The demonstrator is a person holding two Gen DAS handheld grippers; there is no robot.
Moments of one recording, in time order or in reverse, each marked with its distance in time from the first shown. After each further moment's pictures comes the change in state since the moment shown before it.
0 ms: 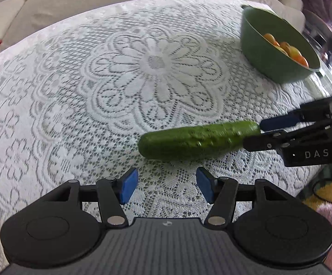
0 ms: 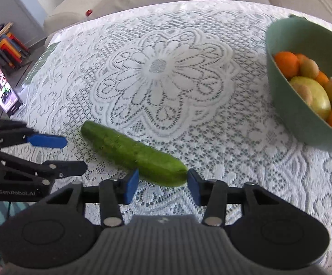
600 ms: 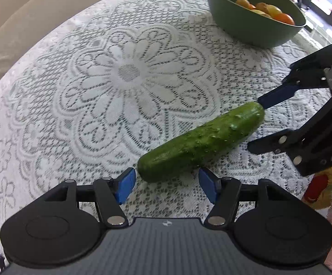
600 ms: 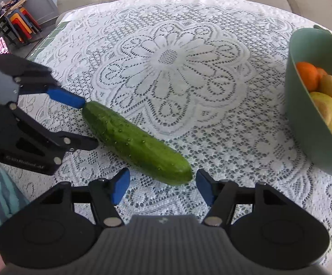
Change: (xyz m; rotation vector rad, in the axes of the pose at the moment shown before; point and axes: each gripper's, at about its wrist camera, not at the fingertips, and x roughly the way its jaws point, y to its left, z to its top) left arm 0.036 -0.004 0.033 0.323 0.063 -0.007; right arm 0.018 -0.001 0.005 -0.121 0.044 0.012
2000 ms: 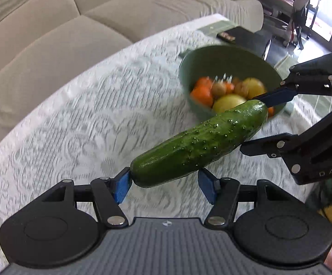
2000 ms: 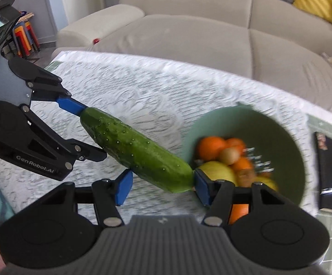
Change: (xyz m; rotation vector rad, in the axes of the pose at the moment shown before) left arm -0.051 -0.054 0.091 -0.012 -0.213 0.059; right arm -0.111 -0.072 0.017 -0.121 -0.248 -0.131
